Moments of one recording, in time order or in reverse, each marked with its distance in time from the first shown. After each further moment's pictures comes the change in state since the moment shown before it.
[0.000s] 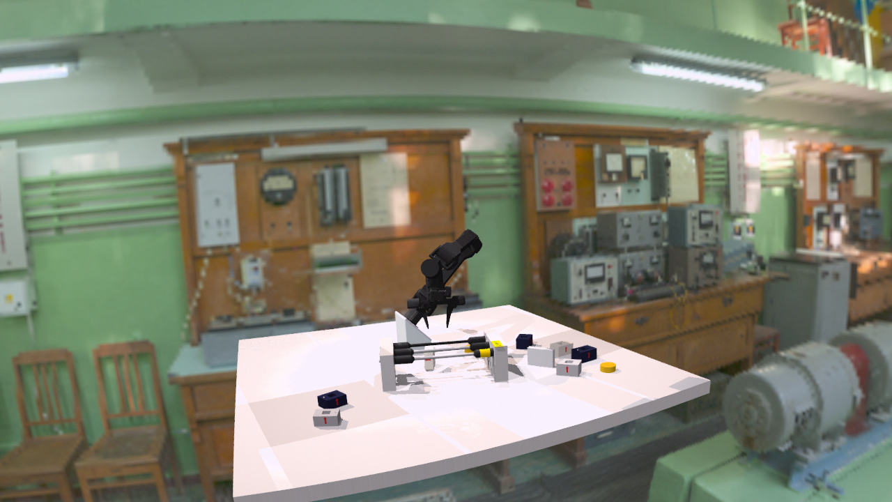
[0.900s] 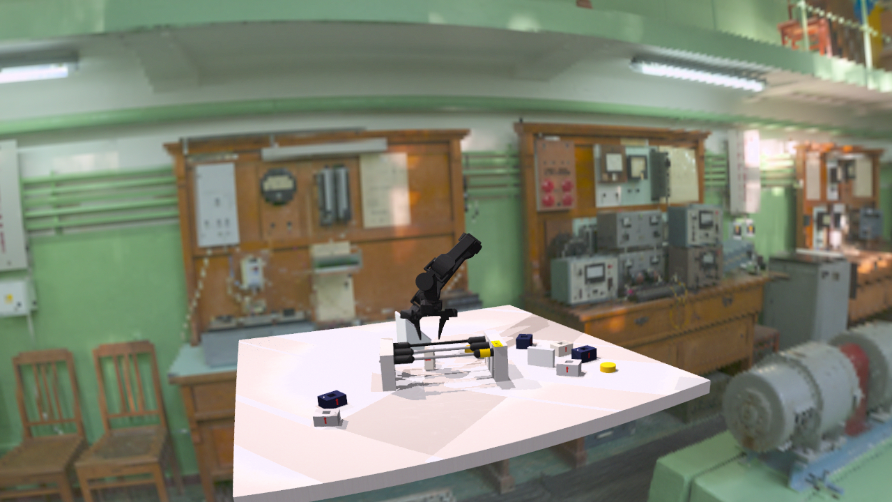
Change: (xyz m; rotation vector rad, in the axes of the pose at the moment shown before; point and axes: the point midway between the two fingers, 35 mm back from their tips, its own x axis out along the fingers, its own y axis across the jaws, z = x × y) arm 0.034 -0.026 -0.040 0.129 0.029 -0.045
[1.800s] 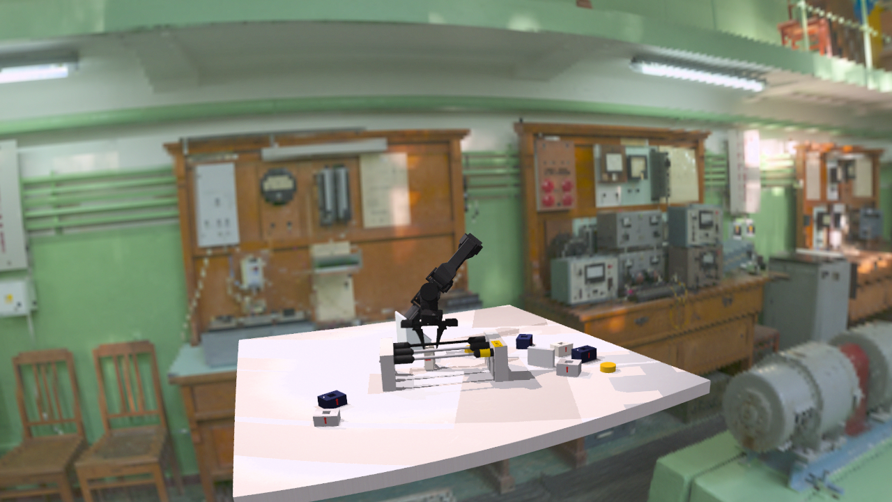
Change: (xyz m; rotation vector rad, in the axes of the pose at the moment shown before) arm 0.032 0.001 -0.003 0.001 0.003 0.004
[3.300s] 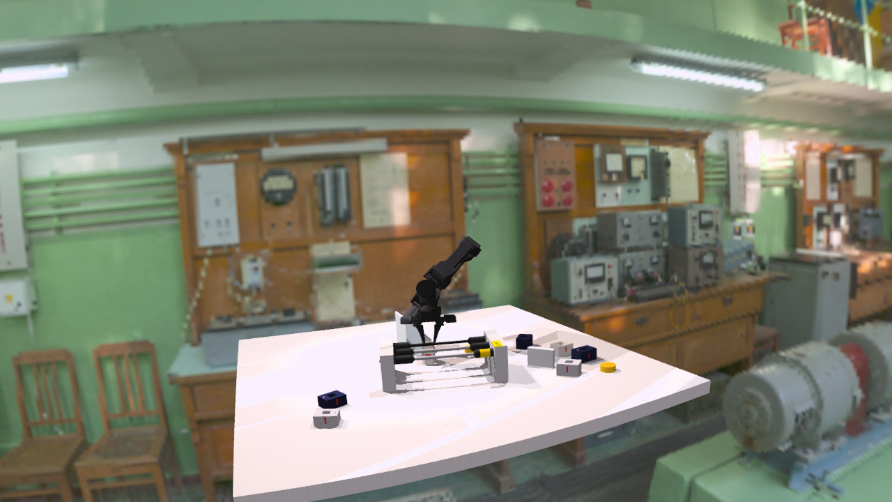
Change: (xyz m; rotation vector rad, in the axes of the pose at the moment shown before) arm -0.014 -0.008 -0.049 0.004 0.005 0.002
